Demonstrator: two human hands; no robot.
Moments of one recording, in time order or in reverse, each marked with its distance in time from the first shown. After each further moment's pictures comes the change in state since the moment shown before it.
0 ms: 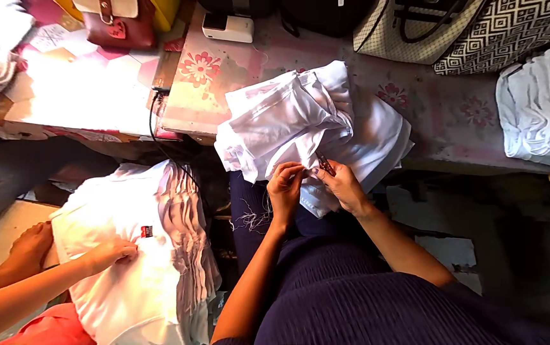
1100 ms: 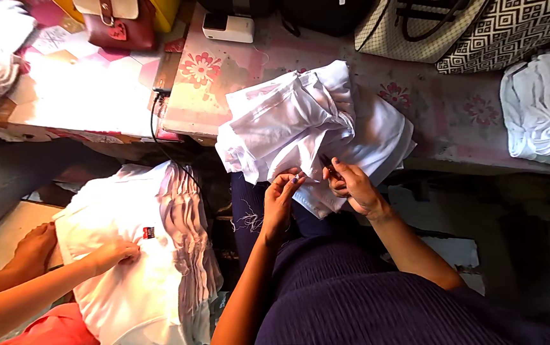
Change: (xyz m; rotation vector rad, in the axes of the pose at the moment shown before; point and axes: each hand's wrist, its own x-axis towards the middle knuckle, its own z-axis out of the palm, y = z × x) left_hand -0.007 0.014 -0.023 -0.451 -0.086 -0.535; right_hand -0.010 -0.022 -0.020 0.269 -0.255 0.067
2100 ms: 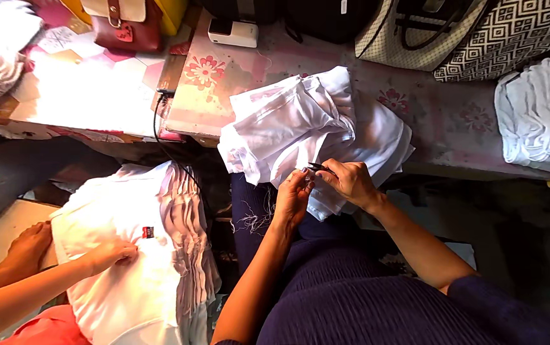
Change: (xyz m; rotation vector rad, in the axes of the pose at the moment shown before) left_hand 0.013 0.013 0.038 -0.474 0.144 -0.343; right_hand 0.021 0.009 -0.016 -1.326 0.170 -0.832
